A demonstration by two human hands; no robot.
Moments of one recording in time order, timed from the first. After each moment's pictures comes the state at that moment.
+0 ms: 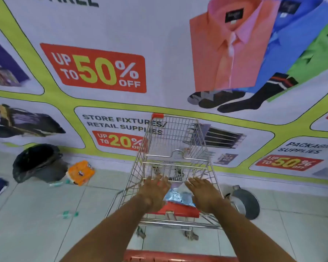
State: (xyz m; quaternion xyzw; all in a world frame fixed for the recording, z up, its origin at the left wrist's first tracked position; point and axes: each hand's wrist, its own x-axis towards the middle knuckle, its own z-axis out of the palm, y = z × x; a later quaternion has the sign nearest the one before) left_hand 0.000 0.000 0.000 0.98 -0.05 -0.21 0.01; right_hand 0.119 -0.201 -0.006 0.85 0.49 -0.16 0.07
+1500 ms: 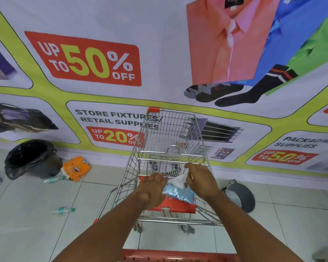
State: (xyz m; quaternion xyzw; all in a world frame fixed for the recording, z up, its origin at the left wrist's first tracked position) left_hand 0.013 -0.006 -0.012 0.97 0.02 -0.20 0.12; right_hand 0.127 -0.183 0.025 0.92 0.37 -0.05 -0.14
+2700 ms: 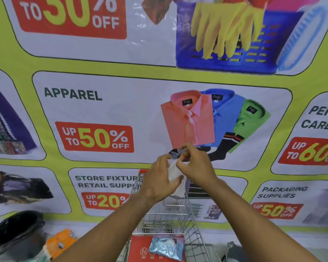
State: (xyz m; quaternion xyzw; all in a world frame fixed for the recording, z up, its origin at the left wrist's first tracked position) left_hand 0.041 -0.059 0.264 0.92 0.07 0.26 0.29; right_hand 0.123 -0.187 0.308 0.84 0.36 0.14 -0.38
